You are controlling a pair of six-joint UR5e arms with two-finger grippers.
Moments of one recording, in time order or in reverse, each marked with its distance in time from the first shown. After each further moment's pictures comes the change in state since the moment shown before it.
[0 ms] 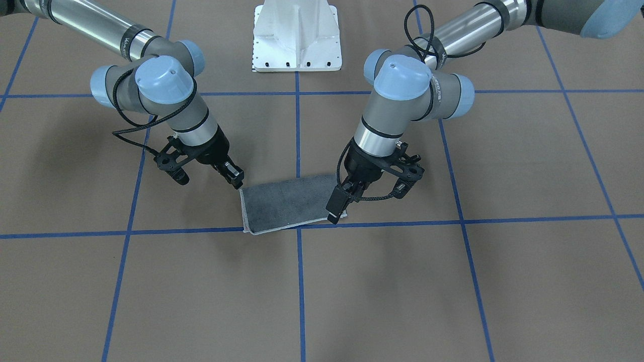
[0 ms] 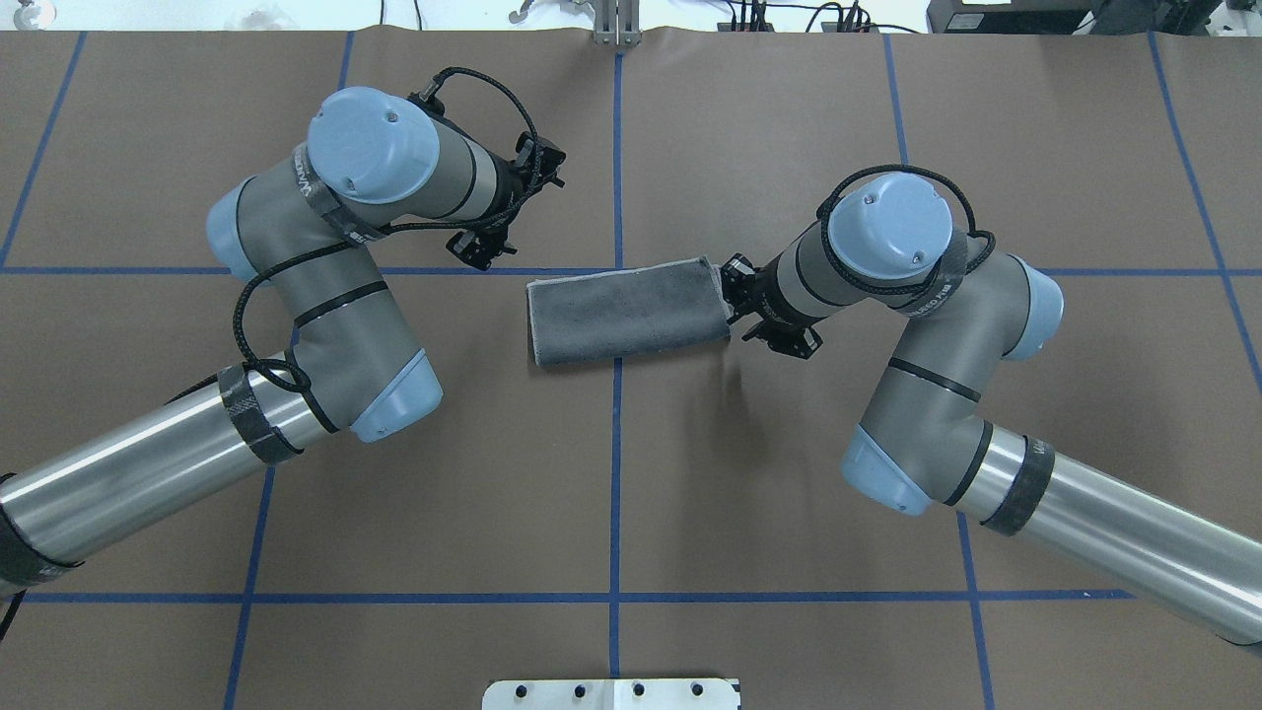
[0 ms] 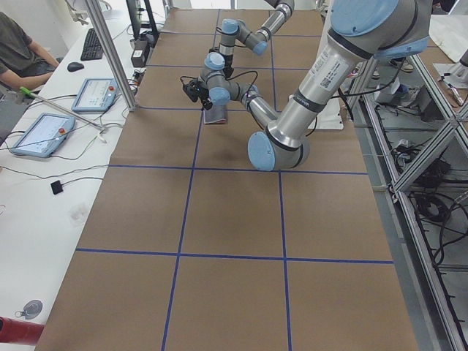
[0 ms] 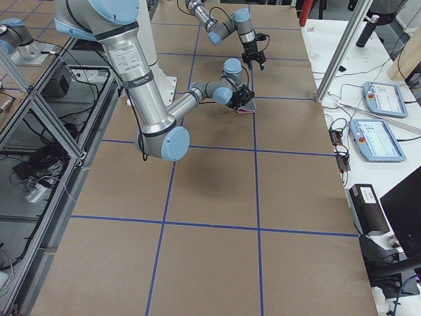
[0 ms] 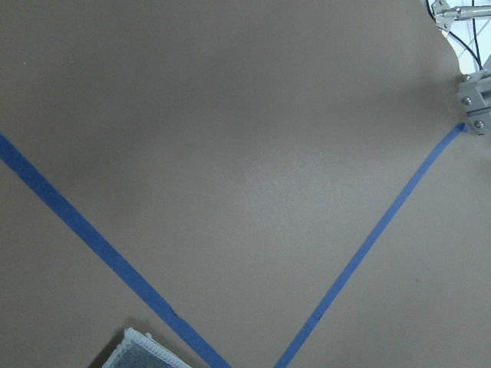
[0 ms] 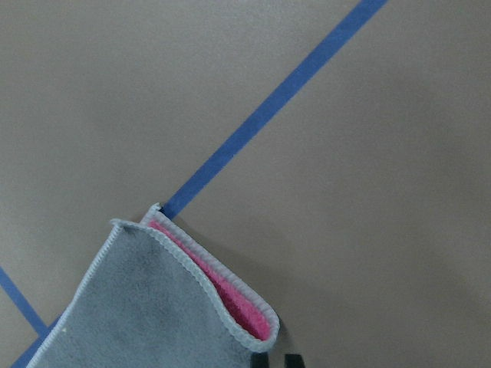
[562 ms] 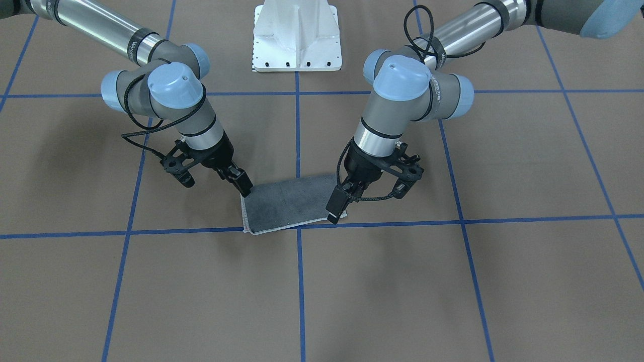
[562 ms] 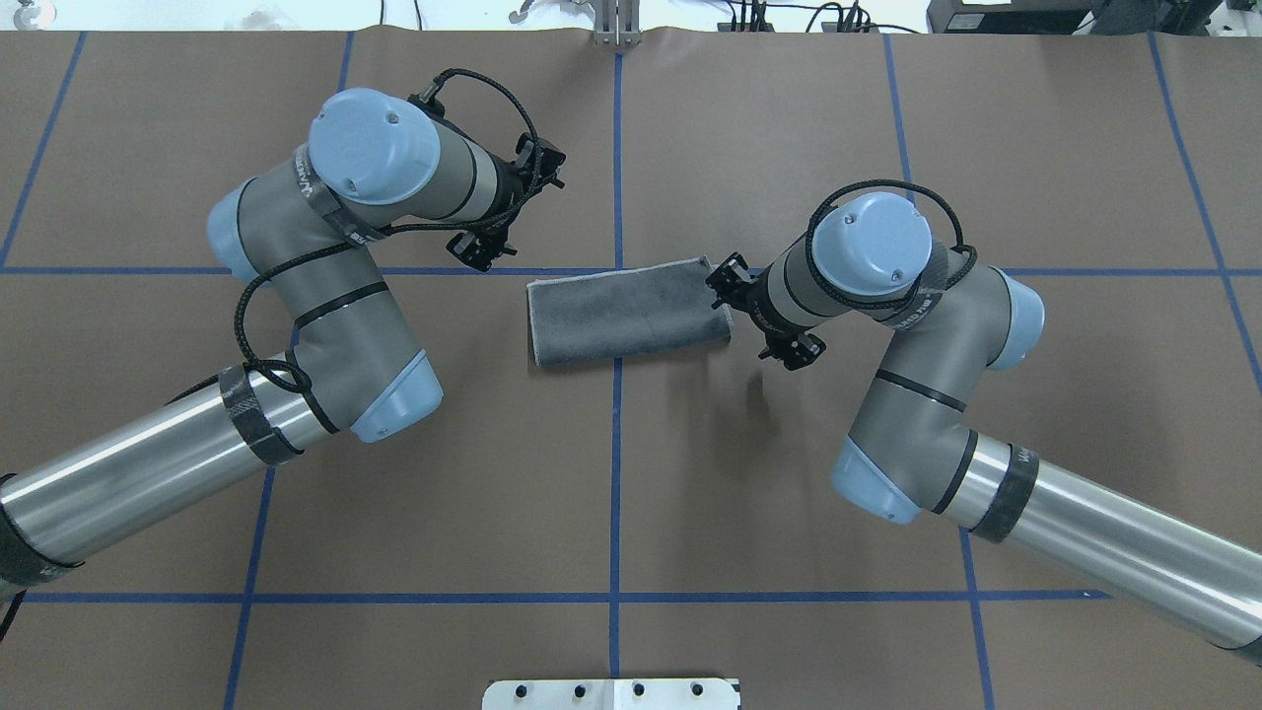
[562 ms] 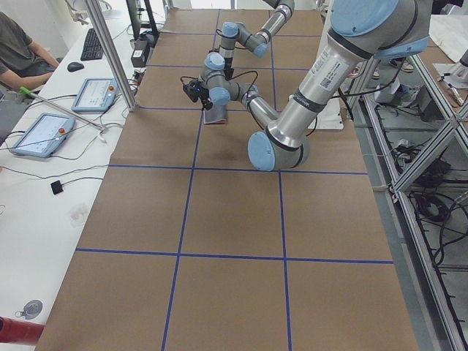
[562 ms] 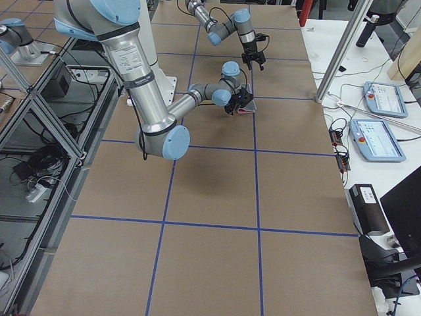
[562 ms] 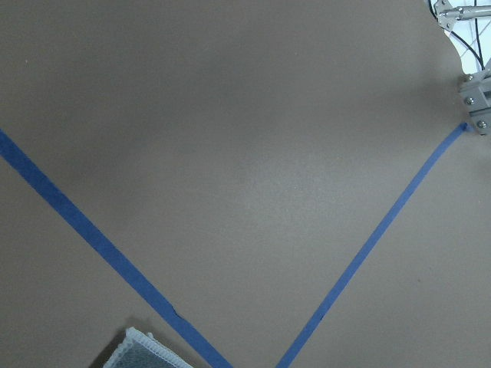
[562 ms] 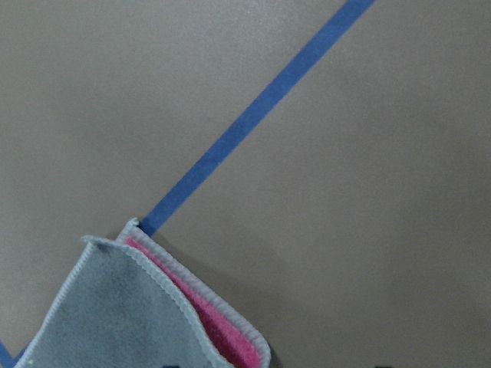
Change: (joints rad) left arm 0.002 0.000 0.003 0.000 0.000 -0.004; right arm -0.026 0.009 -0.036 0.009 -0.040 0.002
